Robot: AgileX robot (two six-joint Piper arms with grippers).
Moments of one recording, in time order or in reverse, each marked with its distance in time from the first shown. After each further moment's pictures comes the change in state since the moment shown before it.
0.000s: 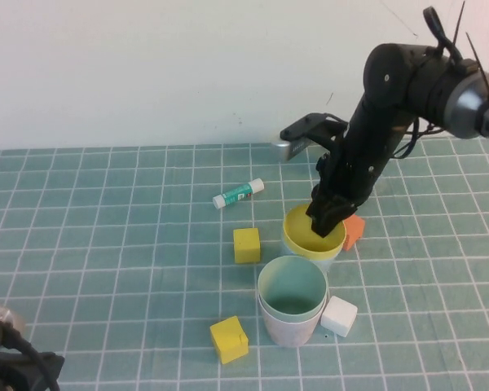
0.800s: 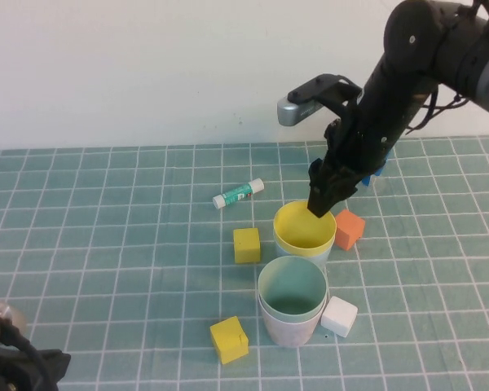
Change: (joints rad) right arm 0.000 -0.112 -0.004 -0.011 0.010 0.063; left arm 0.000 0.000 -0.024 -0.057 0.002 0.043
